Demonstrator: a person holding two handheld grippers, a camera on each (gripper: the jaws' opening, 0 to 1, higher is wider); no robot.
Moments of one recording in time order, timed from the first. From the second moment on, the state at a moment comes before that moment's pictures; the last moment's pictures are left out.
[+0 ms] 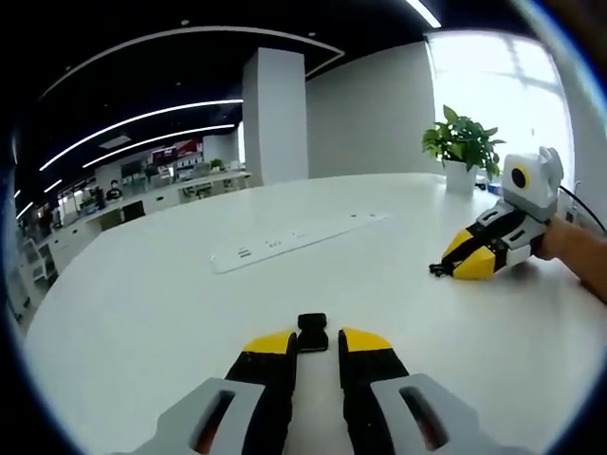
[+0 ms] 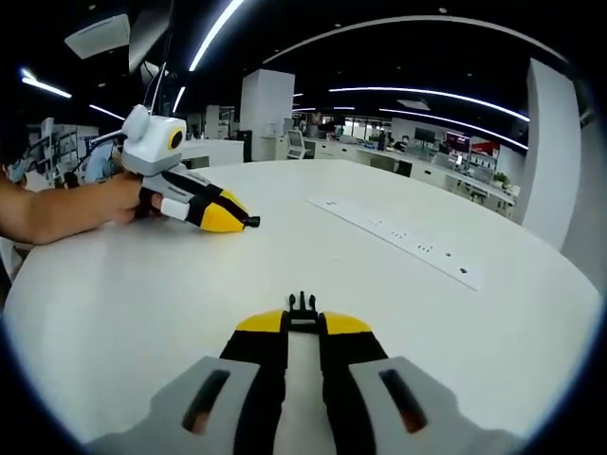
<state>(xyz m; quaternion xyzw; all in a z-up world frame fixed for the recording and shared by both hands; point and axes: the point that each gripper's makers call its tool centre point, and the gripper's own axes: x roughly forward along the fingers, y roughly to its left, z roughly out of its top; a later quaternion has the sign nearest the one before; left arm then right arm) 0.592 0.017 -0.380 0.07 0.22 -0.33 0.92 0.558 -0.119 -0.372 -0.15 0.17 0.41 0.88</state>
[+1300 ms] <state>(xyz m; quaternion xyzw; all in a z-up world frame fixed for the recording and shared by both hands) 0.595 0.026 -0.378 0.06 0.22 -0.32 0.92 0.563 -0.113 -0.372 -0.13 0.18 0.41 0.88</state>
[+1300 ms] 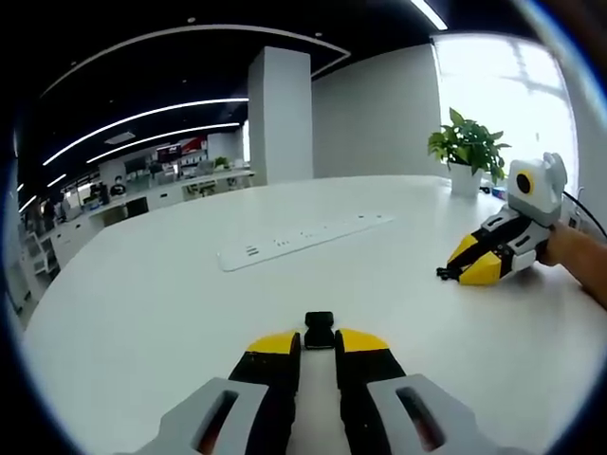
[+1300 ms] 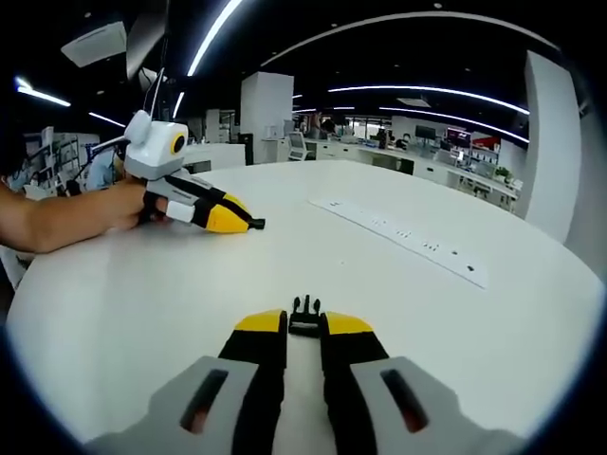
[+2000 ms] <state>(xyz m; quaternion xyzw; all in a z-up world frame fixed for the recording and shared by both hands) 0.598 0.024 -0.379 0.06 0.22 -0.33 0.92 0.558 -0.110 -0.374 -0.13 0.18 0.42 0.88</state>
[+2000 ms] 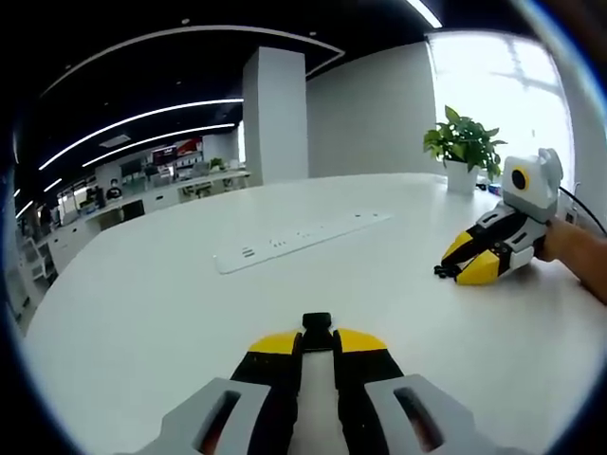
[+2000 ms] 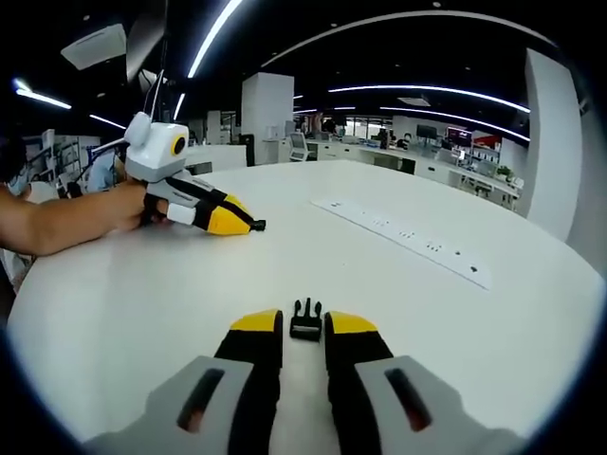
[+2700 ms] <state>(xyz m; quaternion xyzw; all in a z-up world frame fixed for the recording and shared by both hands) 0.598 0.027 -0.346 0.02 0.20 -0.36 0.91 0.576 -0.122 -0.337 -0.09 0.14 0.38 0.91</state>
